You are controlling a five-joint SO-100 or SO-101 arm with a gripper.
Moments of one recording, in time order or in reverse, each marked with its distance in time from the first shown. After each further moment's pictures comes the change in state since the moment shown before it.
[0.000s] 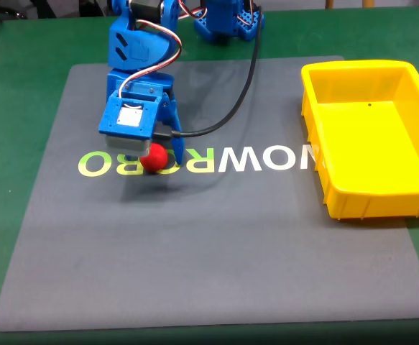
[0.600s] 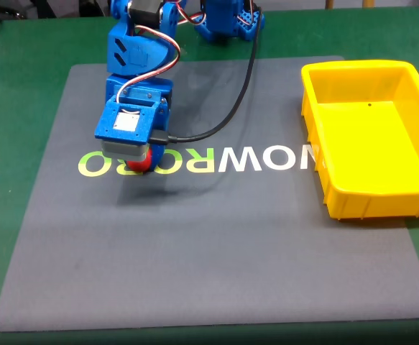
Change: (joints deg) arm 0.0 -2.5 -2.5 0.0 1.9
